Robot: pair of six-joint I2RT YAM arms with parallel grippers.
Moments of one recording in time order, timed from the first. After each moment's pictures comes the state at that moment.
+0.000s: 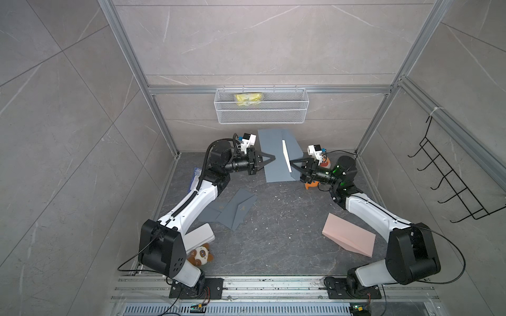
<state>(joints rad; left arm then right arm) -0.43 1.54 1.32 0.21 0.99 -1.23 0.26 1.48 0.99 0.60 -0.98 1.29</state>
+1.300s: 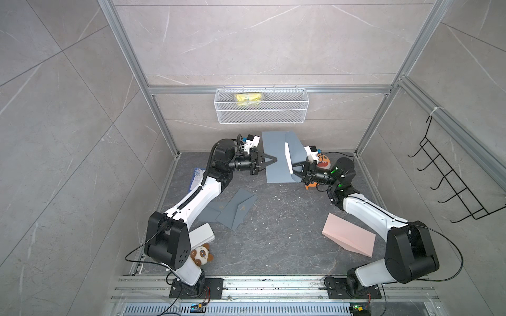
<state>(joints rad) -0.43 1.61 1.36 0.17 1.04 -1.20 0.28 1.49 0.97 0.71 -1.04 1.43</state>
